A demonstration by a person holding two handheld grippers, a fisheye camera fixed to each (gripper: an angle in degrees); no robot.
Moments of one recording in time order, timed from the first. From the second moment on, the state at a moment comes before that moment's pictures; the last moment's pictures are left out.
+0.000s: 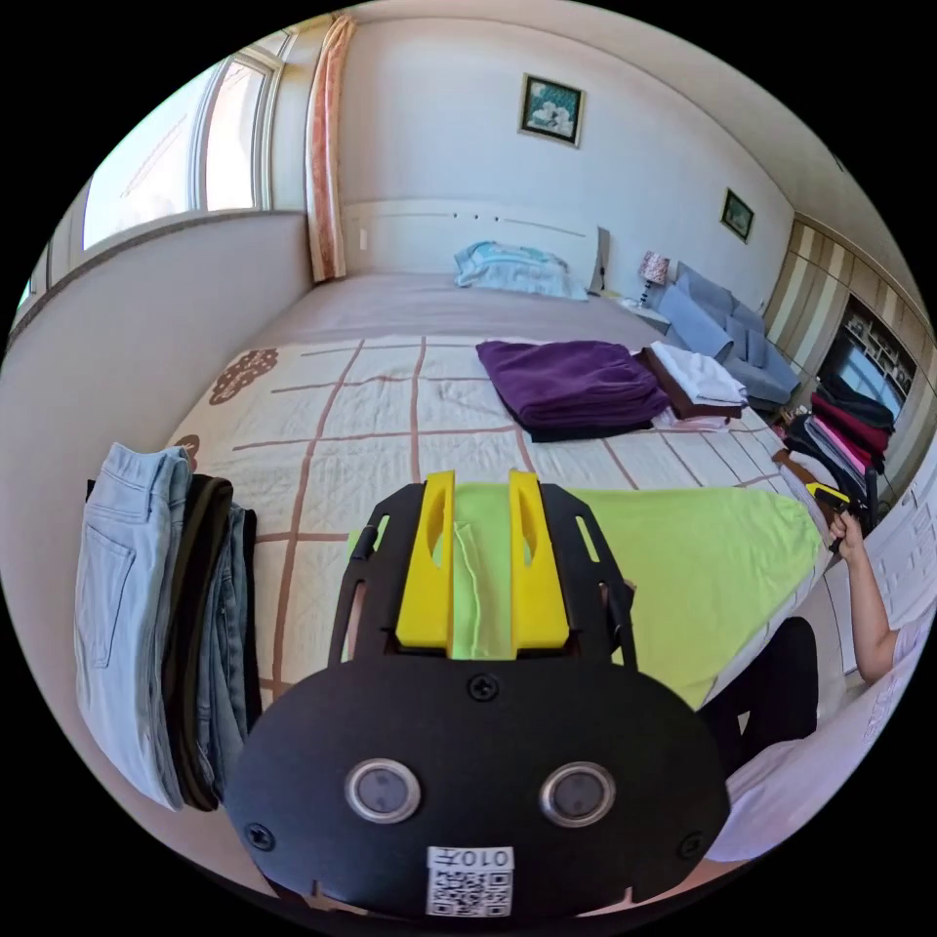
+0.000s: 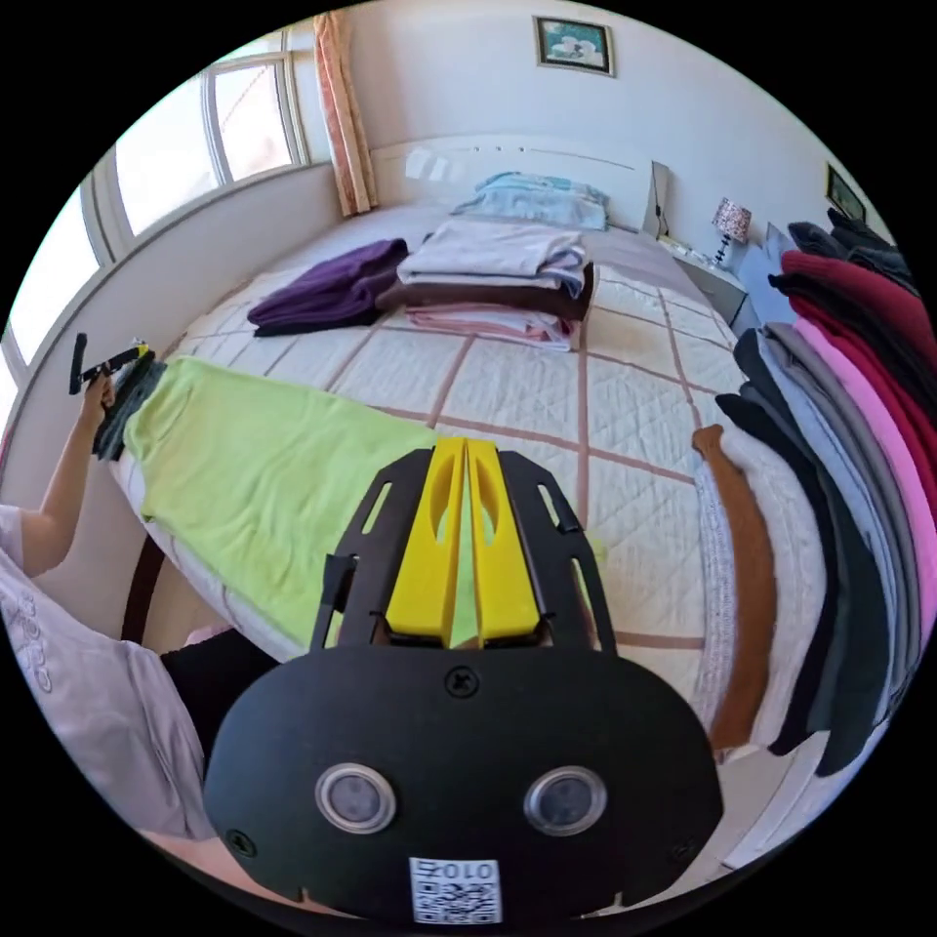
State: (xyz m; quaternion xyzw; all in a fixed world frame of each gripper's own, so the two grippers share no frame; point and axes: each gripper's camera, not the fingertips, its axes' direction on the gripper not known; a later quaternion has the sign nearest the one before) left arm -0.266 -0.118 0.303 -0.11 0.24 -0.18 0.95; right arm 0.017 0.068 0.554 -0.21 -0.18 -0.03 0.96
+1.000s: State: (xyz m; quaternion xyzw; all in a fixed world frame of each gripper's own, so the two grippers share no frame) left arm -0.057 0.025 0.190 -0.23 0.31 -0.21 0.90; right arm 0.053 0.204 0.342 -0.13 -0.10 0.12 0.98
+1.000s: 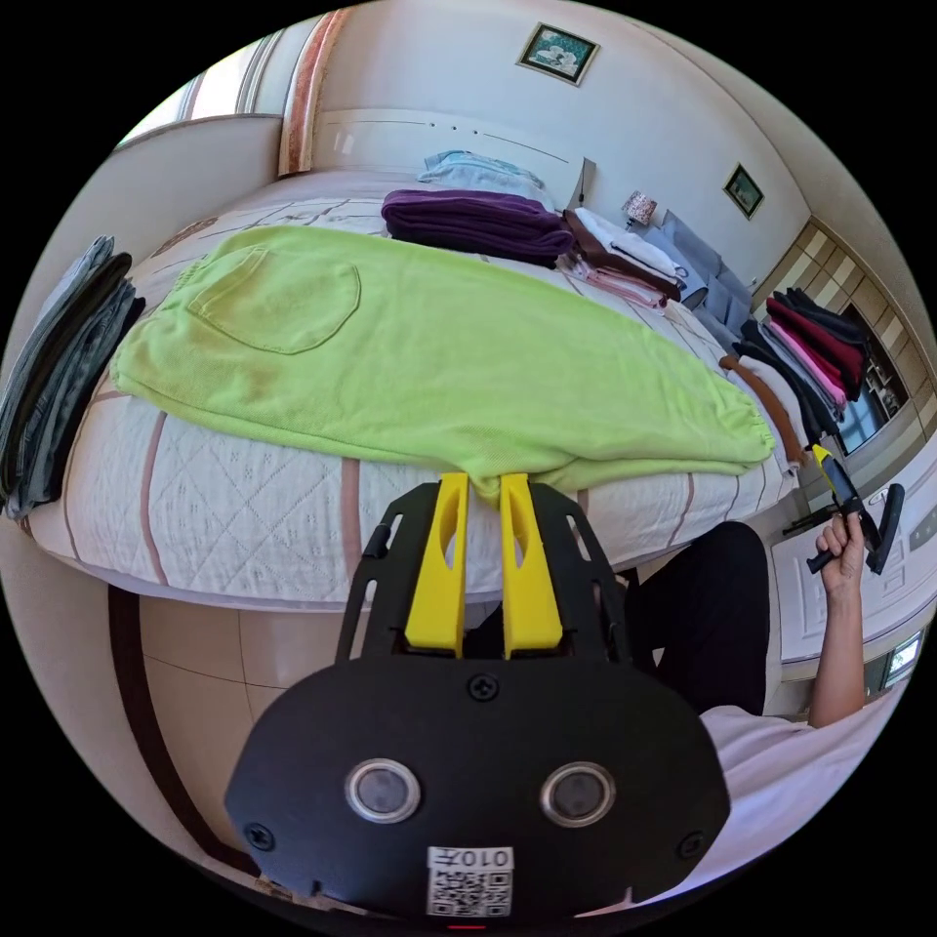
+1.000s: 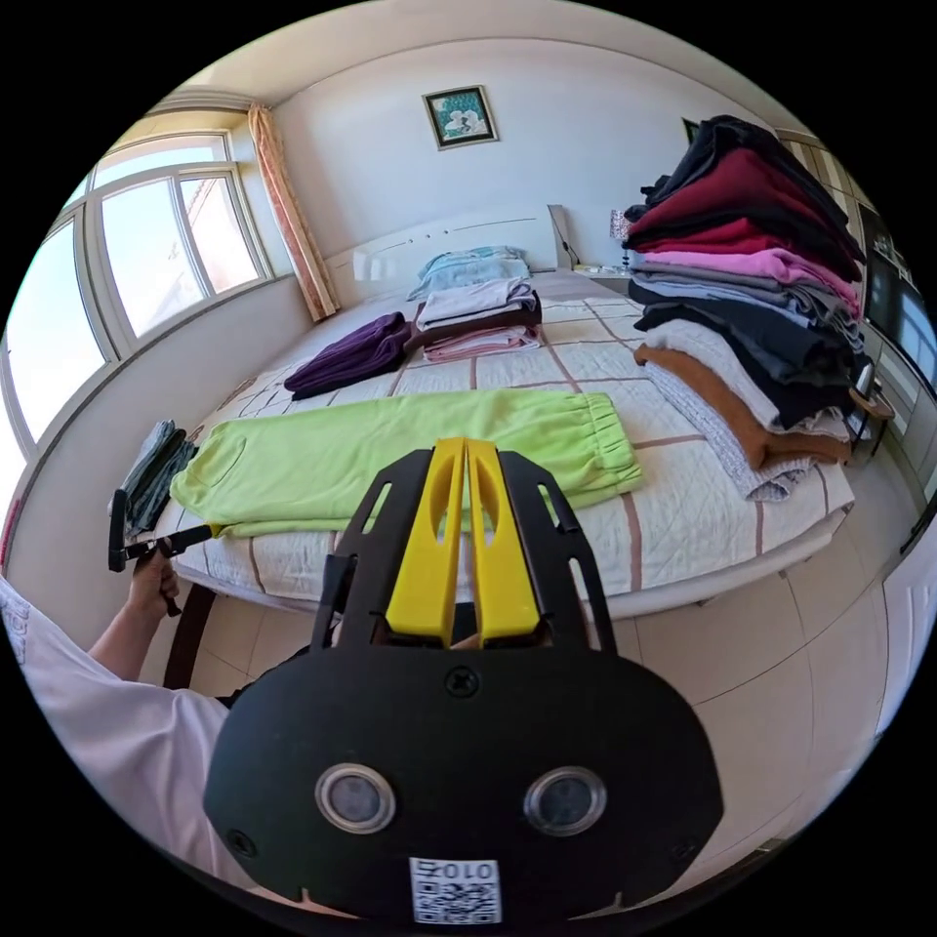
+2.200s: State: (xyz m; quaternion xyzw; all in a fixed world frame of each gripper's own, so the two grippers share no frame) left arm -0.195 0.103 0.098 -0.10 0.40 -0.28 0.87; right arm 0.184 0.318 0.478 -0.11 -0.01 0.48 0.87
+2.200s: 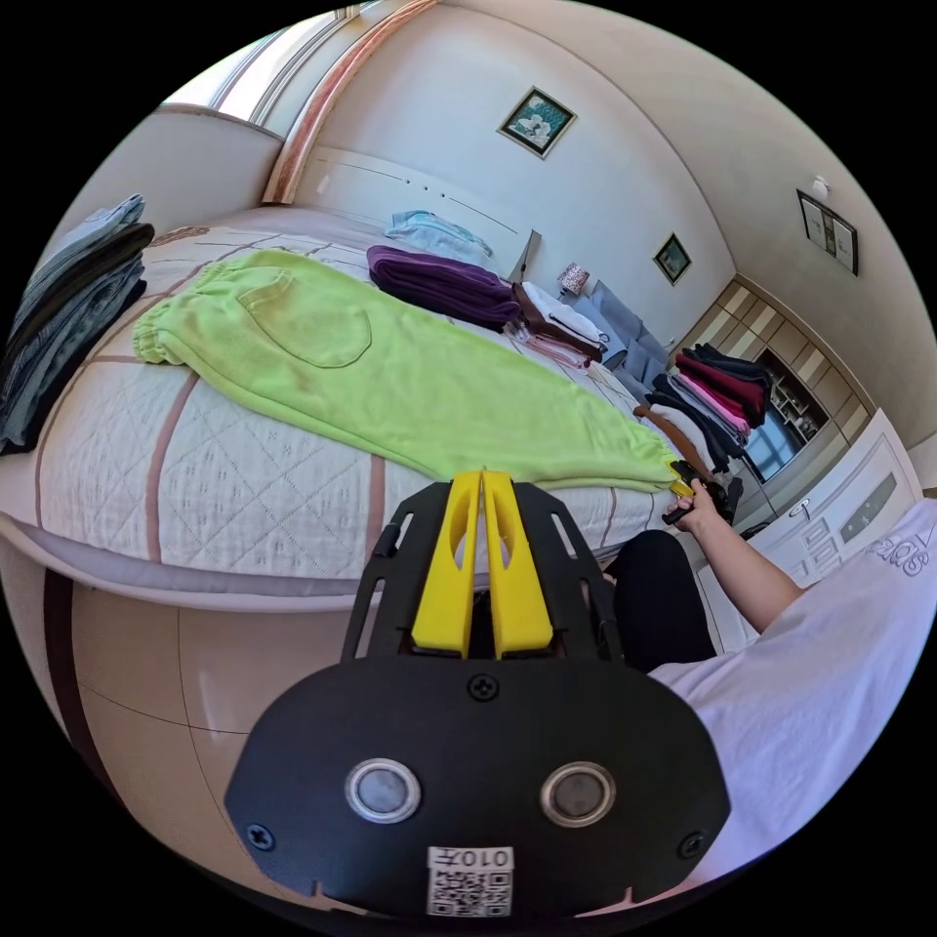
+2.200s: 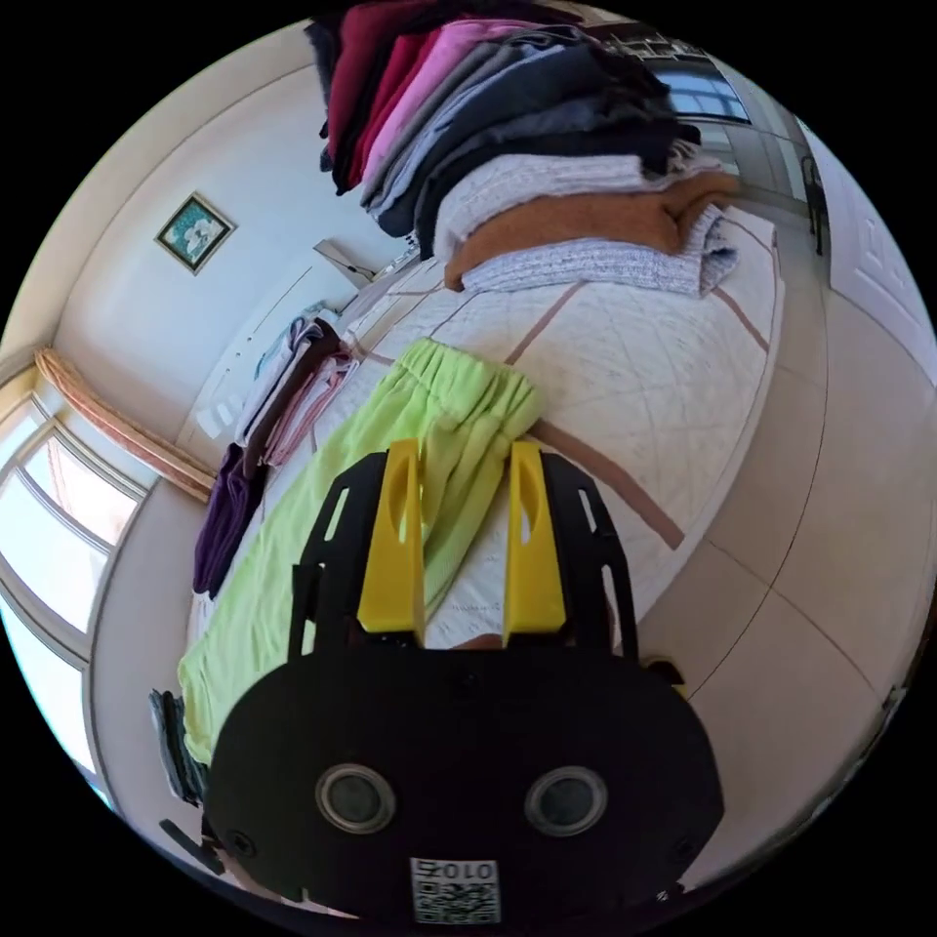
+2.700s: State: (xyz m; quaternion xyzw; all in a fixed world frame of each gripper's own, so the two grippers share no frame) left arm -0.256 0.133 0.058 -0.06 0.40 -0.33 0.86; right arm -0.070 0.144 0.447 -0.08 0.00 0.14 0.99
